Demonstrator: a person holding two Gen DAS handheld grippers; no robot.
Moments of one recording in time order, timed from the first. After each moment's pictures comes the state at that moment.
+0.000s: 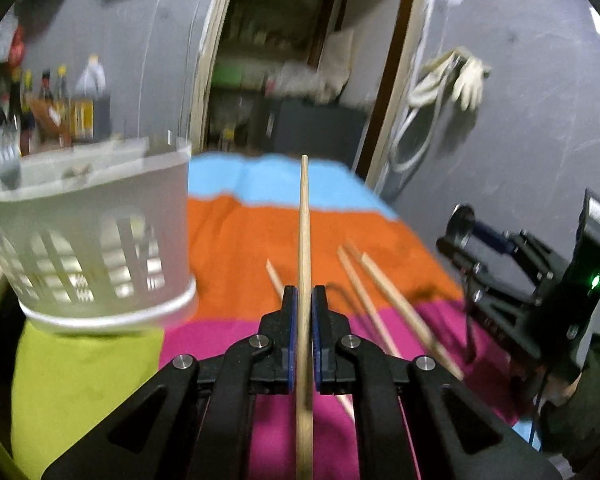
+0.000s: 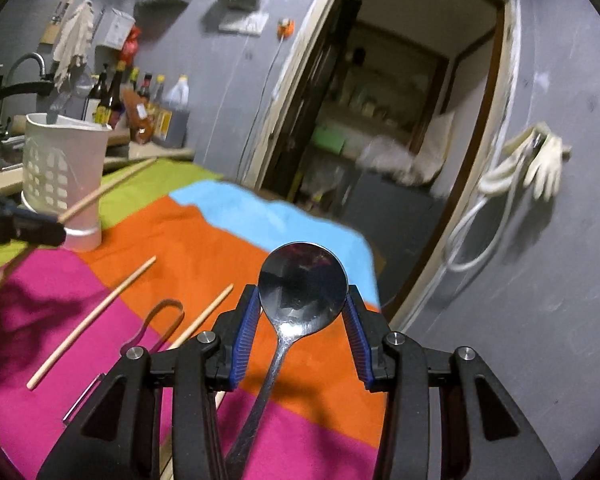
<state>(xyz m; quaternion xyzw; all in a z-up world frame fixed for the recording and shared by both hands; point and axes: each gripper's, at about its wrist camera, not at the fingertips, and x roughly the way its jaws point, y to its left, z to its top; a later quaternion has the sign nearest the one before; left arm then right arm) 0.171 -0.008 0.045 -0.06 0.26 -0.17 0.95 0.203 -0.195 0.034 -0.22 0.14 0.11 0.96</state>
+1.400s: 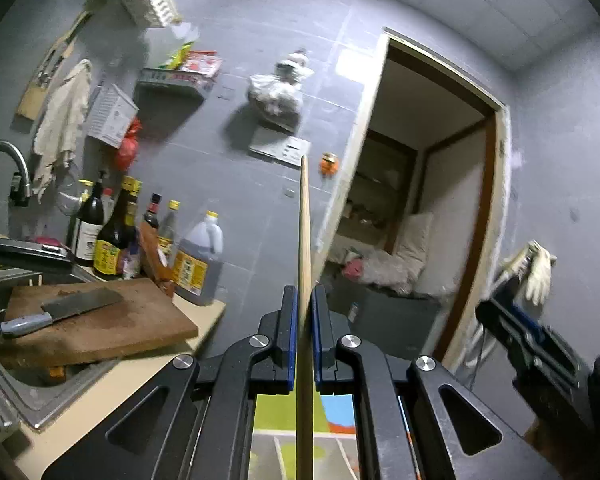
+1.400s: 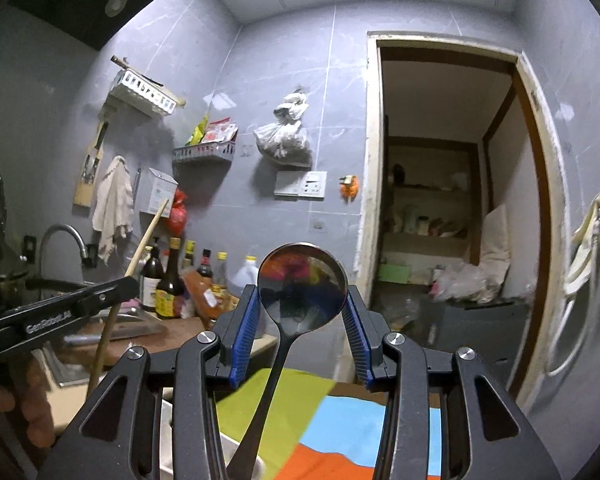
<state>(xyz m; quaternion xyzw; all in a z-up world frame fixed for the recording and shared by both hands) 0.194 0.190 0.139 -0.17 -0.02 -0.01 0.99 0.229 -0.030 0.149 -0.07 -0.06 0.25 0.96</state>
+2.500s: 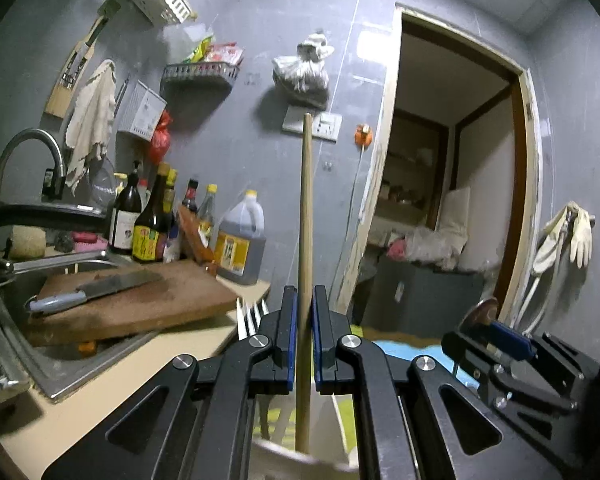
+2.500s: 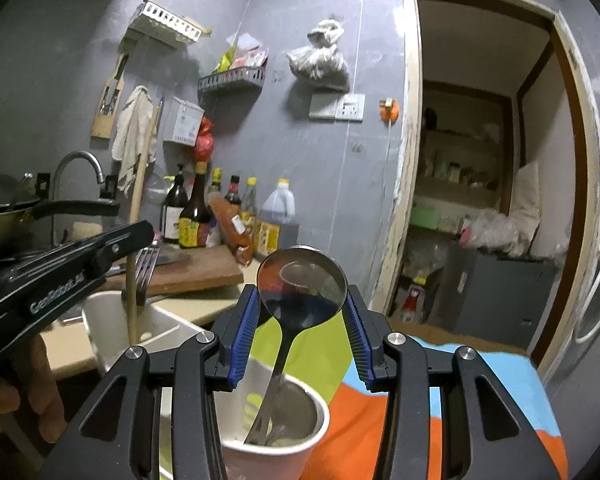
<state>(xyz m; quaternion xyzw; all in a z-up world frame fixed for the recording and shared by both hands) 0.203 0.170 0.079 -0.12 0.02 0.06 0.99 0.253 0.006 0.081 -0.11 0.05 0.29 0.95</state>
